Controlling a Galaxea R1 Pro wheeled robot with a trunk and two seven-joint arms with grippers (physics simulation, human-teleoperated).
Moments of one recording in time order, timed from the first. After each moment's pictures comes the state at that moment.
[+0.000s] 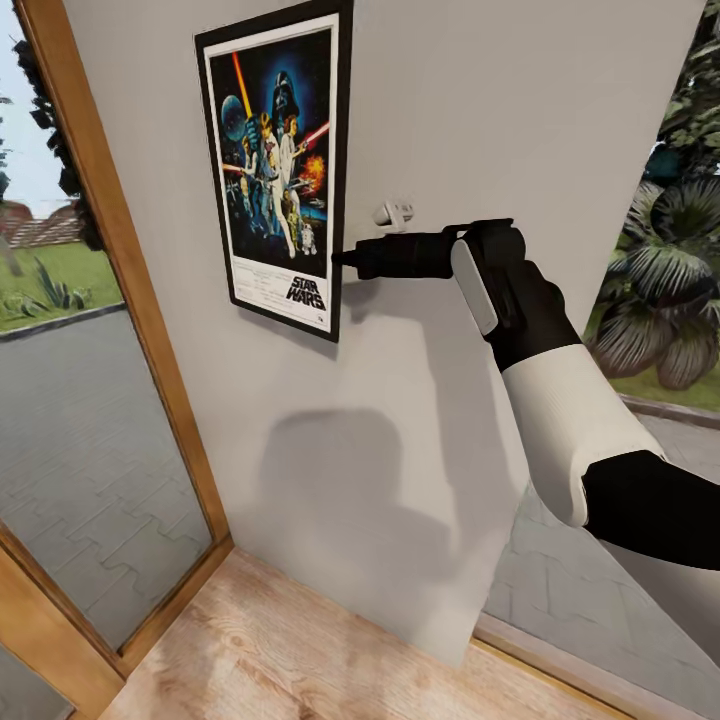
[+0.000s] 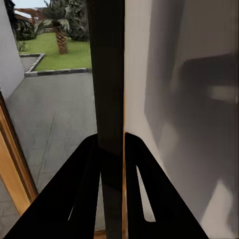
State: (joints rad) left arm 0.03 0.09 0.40 -0.64 0.00 -0.24 -0.13; right arm -1.48 0.11 0.21 -0.94 -0.18 0.79 0.72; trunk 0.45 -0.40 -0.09
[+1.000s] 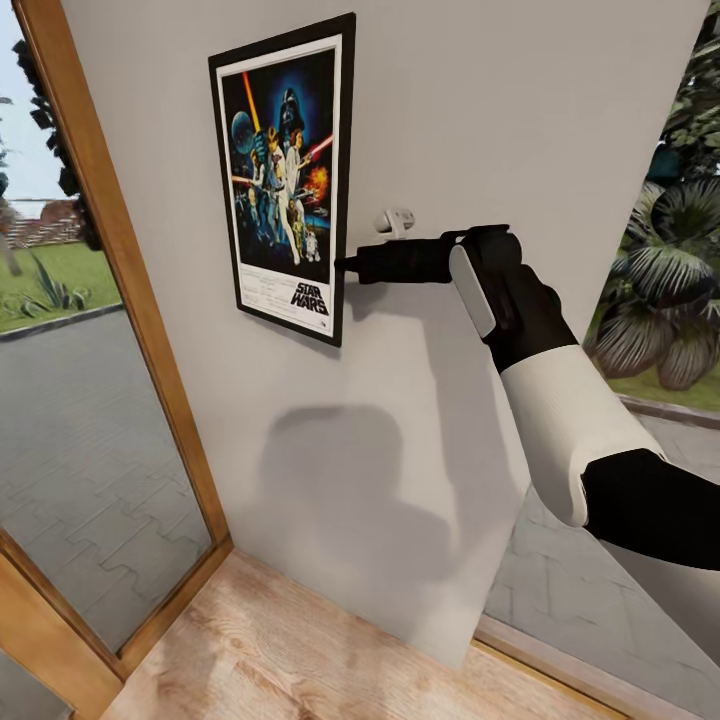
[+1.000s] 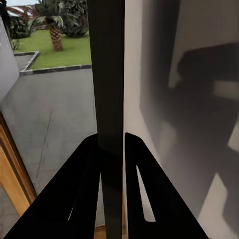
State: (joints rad) left arm 0.03 0.09 0.40 -0.64 0.00 -0.24 -0.13; right arm -1.48 0.11 0.21 -0.90 -0.18 0.79 0.69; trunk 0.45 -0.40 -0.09
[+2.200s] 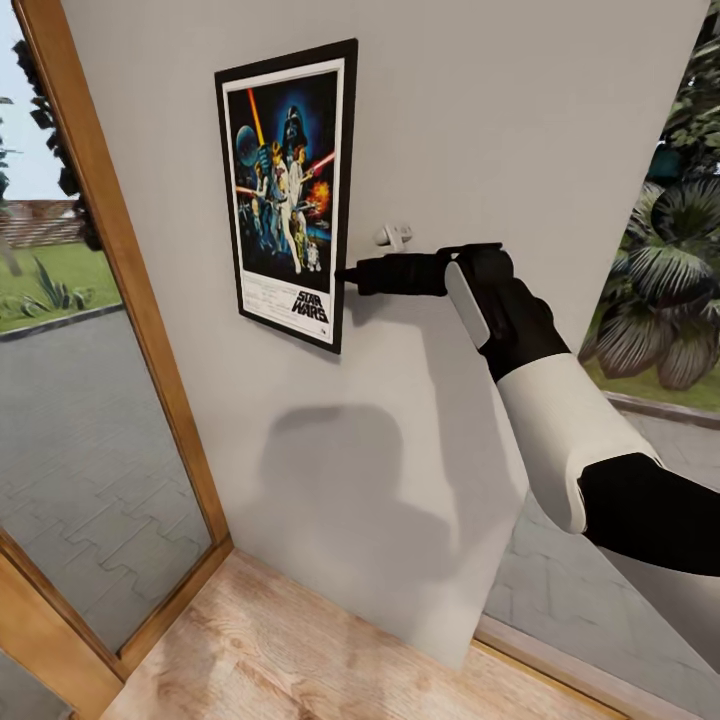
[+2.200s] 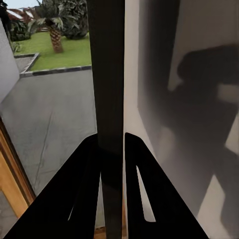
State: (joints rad) left arm 0.03 0.09 0.40 -0.64 0.00 -0.24 -0.13; right arm -1.46 0.11 0.21 -0.85 -0.19 0.72 0.69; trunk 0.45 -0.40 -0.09
